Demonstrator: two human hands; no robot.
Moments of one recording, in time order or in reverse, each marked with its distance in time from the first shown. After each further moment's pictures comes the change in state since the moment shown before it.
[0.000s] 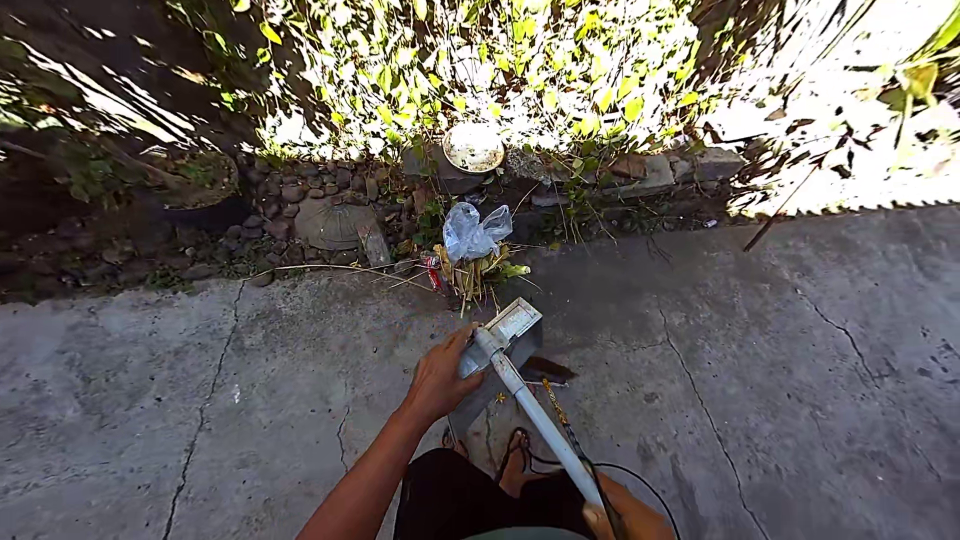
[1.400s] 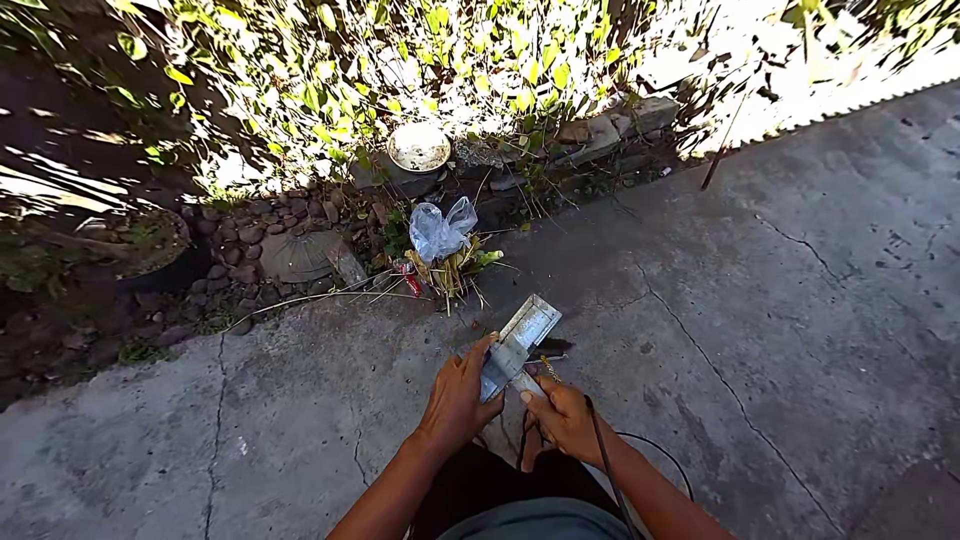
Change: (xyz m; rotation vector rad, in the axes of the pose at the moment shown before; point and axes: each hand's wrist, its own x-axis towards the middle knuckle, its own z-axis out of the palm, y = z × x) left_hand -0.040 0.040 0.033 0.108 0.131 0.417; right_hand 0.079 -0.031 0.016 0.378 0.082 -0.060
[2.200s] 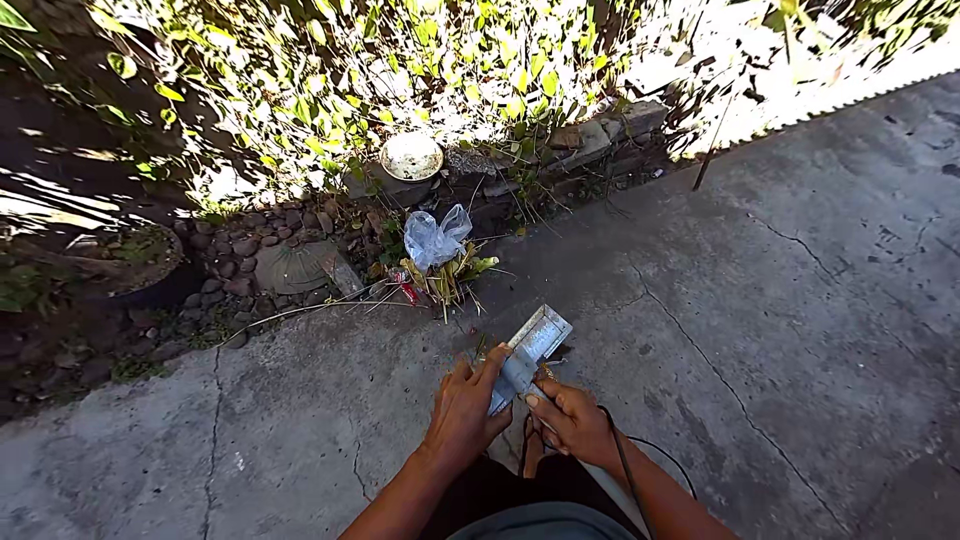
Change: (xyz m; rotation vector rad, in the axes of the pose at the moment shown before) left_hand 0.007 0.018 0.000 0.120 -0.028 0.062; right_hand 0.000 -0.001 -0.016 0.177 -0.054 -0.042
